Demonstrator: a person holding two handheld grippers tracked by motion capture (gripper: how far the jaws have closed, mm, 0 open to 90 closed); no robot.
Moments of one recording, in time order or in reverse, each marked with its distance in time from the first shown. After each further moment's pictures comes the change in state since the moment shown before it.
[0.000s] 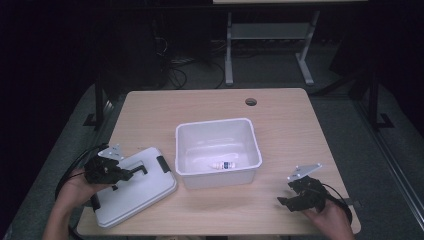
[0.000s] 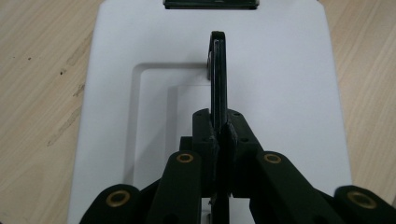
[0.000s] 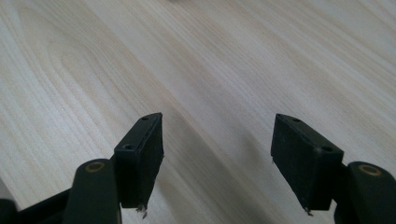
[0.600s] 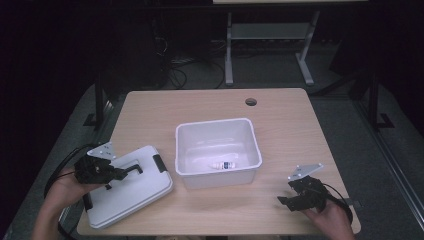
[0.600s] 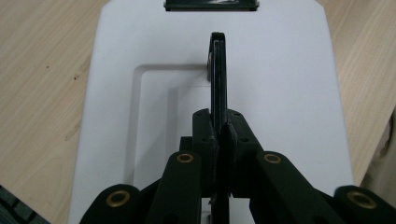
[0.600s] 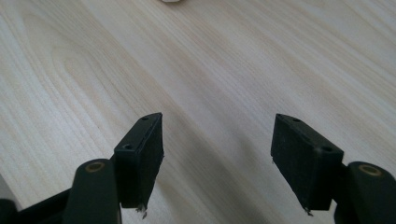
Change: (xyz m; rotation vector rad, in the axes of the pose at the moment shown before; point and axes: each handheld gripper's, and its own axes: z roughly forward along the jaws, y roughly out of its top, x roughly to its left) left arm -0.005 0.002 -0.029 -0.016 -0.002 0.030; right arm 0.001 0.000 -0.004 -0.019 -0.006 0.002
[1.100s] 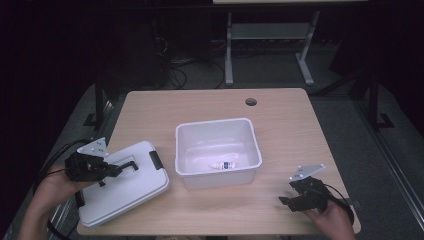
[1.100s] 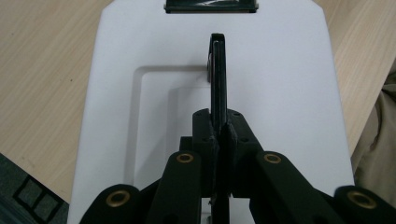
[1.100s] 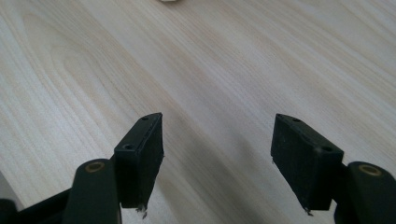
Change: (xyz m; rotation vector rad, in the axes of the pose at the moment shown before) left arm -0.005 0.009 -0.028 -0.014 0.024 0.033; right arm -0.001 -0.003 -0.002 -0.008 -0.006 0.002
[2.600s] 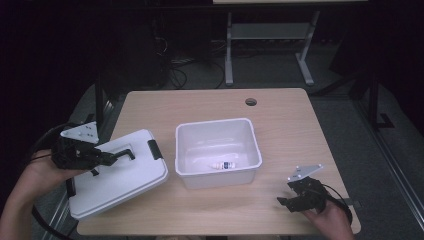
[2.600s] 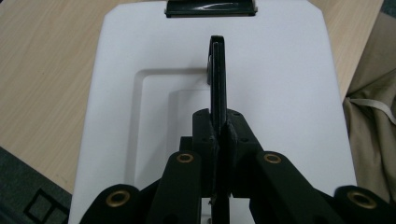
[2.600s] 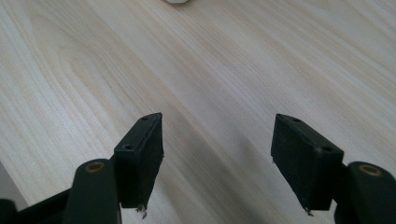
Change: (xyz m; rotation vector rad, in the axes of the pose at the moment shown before) left arm 0.002 0.036 -0.048 -0.038 -0.021 0.048; right arm 0.003 0.003 0.002 0.002 0.017 -0.007
